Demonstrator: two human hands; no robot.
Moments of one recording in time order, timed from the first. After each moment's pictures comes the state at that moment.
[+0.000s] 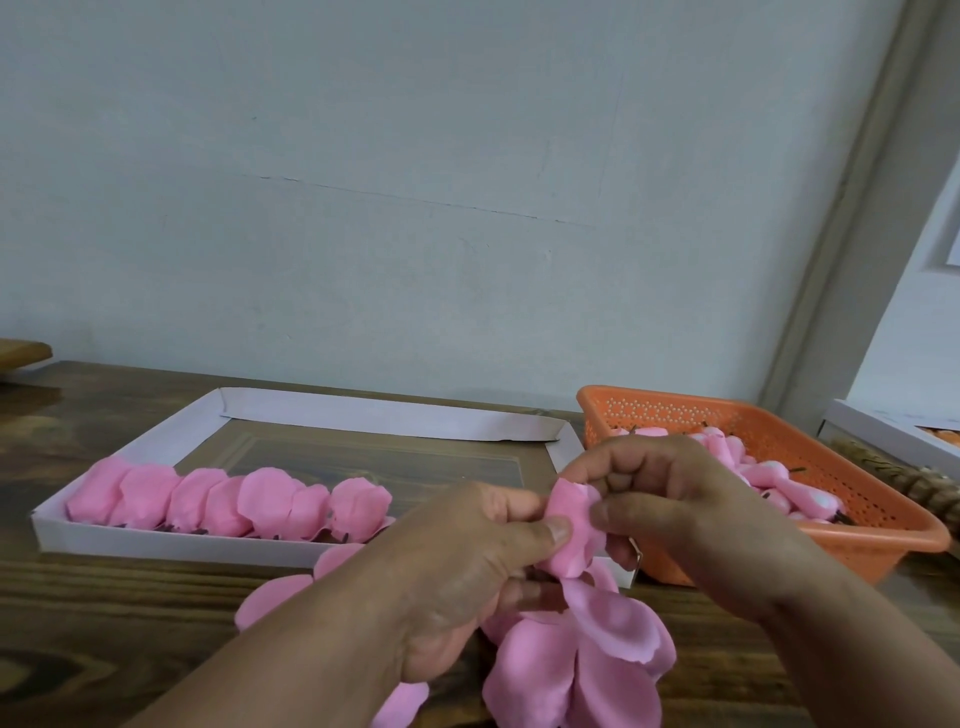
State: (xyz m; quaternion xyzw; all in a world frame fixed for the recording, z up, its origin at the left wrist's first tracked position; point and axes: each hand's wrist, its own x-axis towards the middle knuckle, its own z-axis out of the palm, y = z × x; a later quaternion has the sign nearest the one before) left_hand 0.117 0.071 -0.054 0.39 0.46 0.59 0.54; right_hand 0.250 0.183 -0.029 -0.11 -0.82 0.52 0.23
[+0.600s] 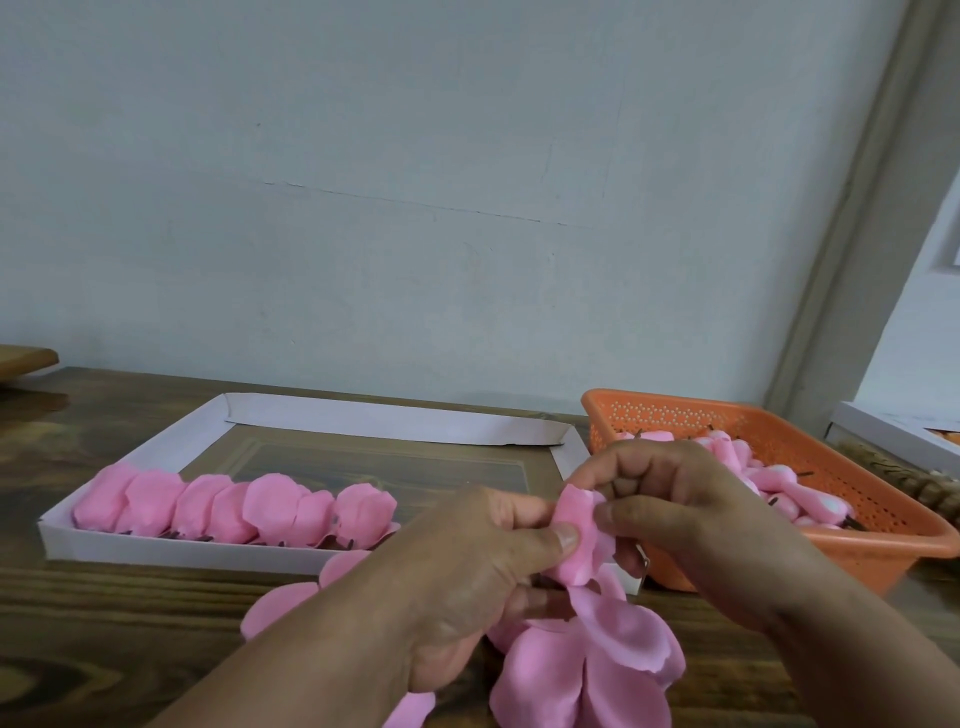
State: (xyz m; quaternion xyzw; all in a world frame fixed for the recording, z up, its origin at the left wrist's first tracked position) left_hand 0.118 0.070 -0.052 0.40 0.48 0.59 0.51; right_hand 0.248 0.181 -0.029 -0.12 -0.80 0.53 0.24
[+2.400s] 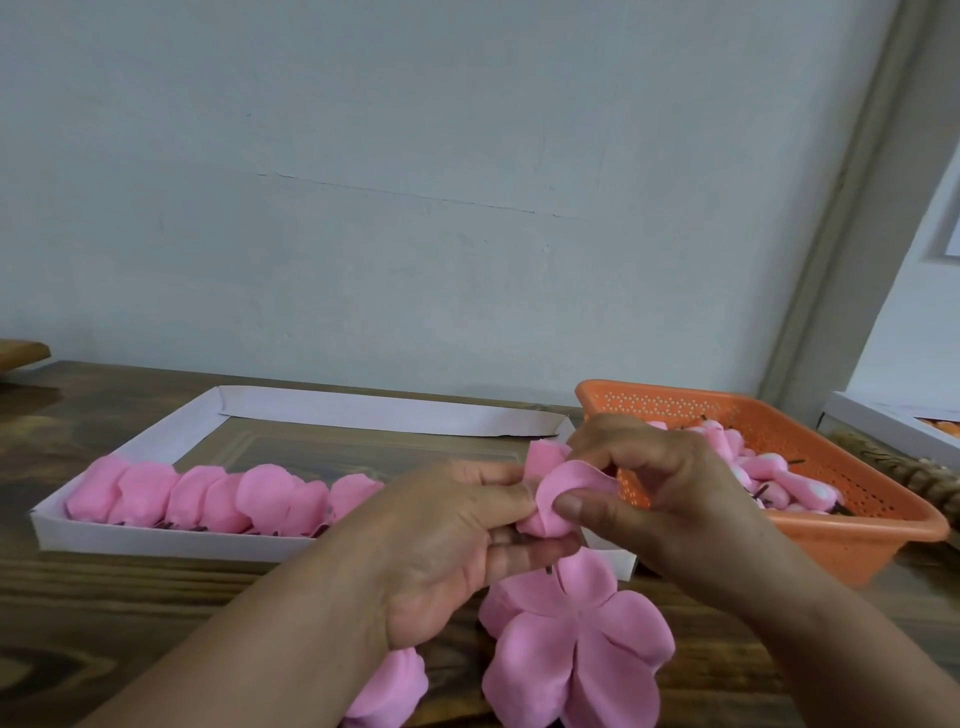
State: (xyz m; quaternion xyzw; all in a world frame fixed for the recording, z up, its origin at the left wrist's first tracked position) left_hand 0.106 0.070 -0.044 0.35 0.44 0.62 0.55; right_hand 0.246 0.179 -0.034 -0.07 -0.90 0.28 0.34
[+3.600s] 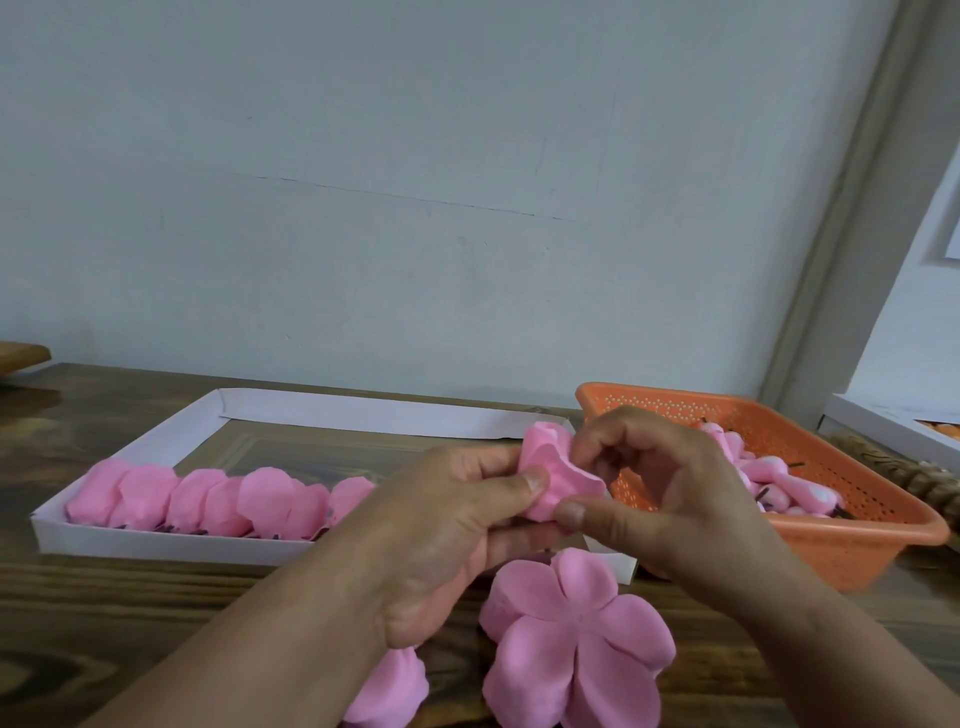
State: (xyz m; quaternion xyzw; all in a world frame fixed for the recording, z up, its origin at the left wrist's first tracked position) left_hand 0.107 0.069 -0.043 0.40 0.41 0.64 0.51; right_hand 0.244 0.179 -0.035 -0.07 -0.86 0.33 0.39
